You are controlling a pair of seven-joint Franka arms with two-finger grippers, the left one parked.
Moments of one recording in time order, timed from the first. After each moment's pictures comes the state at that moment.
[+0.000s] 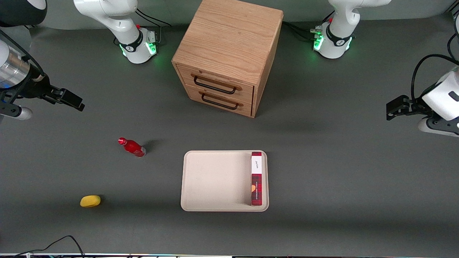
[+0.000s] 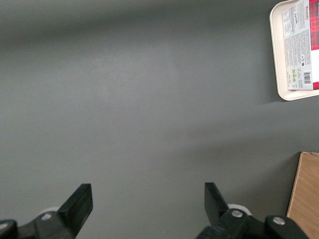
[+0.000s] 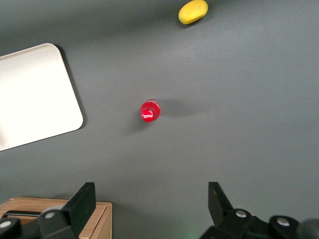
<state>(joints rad) 0.01 0.00 0.08 -1.58 0.00 1.55 0.39</state>
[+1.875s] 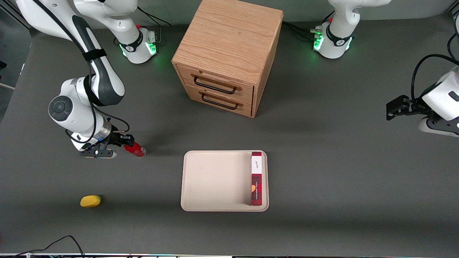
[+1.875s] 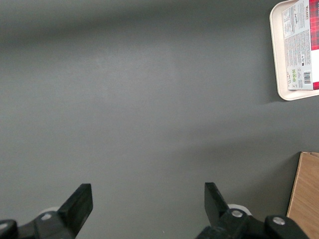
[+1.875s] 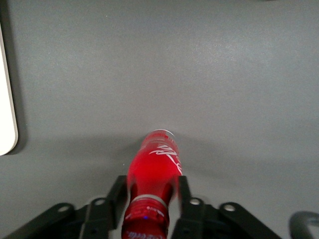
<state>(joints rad) 0.02 0.23 0.09 -2.11 0.00 2.36 0.18</state>
